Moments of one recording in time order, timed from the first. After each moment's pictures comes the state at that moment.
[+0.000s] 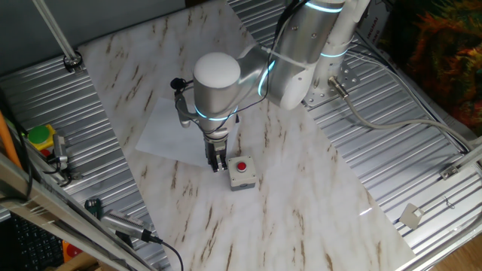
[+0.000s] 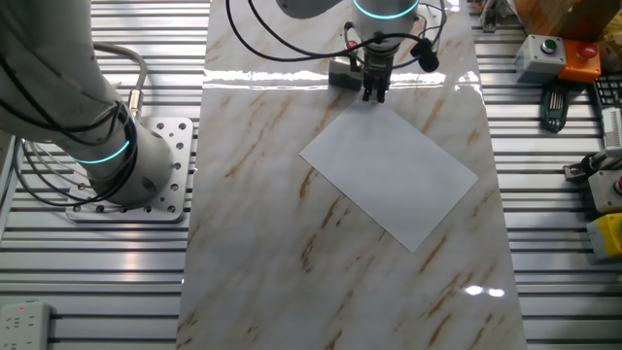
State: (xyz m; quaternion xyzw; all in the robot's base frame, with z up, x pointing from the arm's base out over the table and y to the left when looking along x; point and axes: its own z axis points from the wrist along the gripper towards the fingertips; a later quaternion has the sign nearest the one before) arm 0.494 0.162 0.011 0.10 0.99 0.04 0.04
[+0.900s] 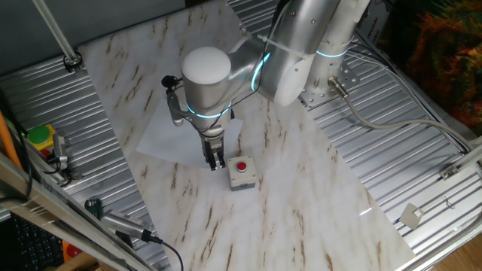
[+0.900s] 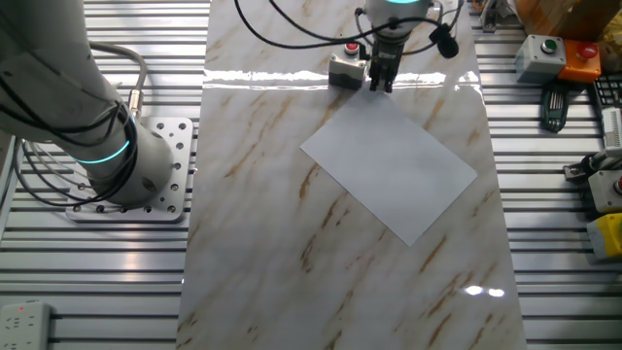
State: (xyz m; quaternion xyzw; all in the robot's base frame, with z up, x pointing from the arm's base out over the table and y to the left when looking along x) arm 0.501 0.169 0.047 0.09 1.00 0.04 0.02
